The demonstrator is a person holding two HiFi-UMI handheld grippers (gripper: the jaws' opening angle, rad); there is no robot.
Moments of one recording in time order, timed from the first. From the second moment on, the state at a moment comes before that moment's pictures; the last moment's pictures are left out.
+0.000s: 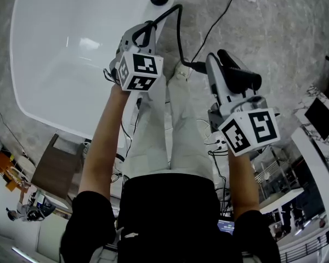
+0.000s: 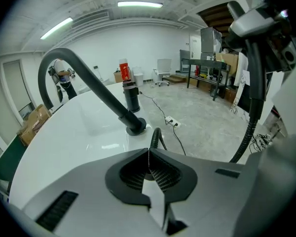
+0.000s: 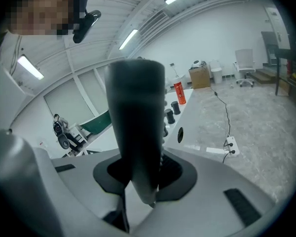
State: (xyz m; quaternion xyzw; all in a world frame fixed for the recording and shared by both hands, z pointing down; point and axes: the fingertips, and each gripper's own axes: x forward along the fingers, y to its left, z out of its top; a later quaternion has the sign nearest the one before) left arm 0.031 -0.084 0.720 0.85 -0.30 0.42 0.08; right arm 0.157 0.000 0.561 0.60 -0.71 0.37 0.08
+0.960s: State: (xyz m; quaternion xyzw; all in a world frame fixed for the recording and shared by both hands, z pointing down) left arm 0.108 -0.108 0.739 0.85 -0.19 0.49 0.06; right arm 0.193 -0.002 0.569 0.61 -0.69 0.39 0.07
